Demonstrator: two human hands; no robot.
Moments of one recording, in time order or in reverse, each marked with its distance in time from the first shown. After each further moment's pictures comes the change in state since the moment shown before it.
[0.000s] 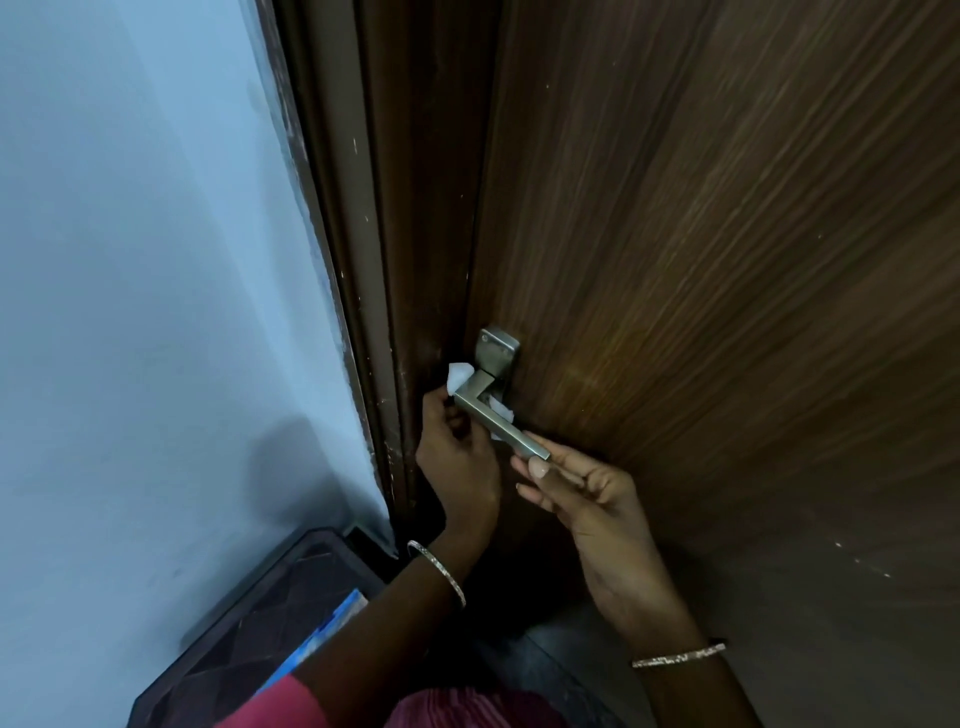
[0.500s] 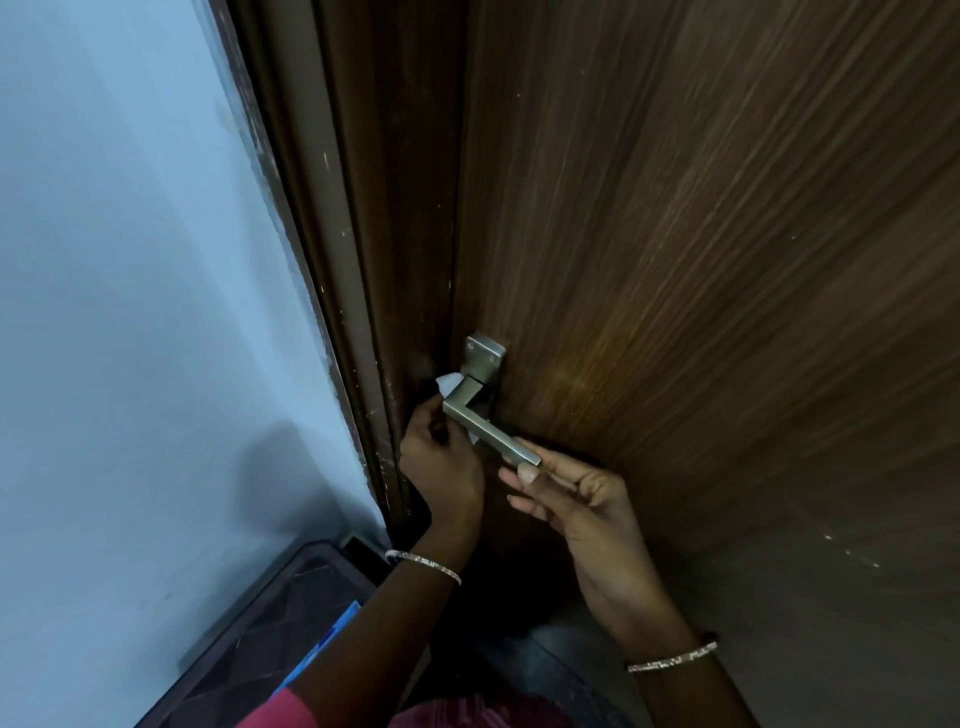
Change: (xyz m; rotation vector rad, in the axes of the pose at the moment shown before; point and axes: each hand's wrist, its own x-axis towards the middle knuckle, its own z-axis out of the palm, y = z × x) left_hand 0.013 0.001 0.002 0.036 0.043 -0.174; right_hand 0.000 0.002 0.002 0.042 0.040 0.013
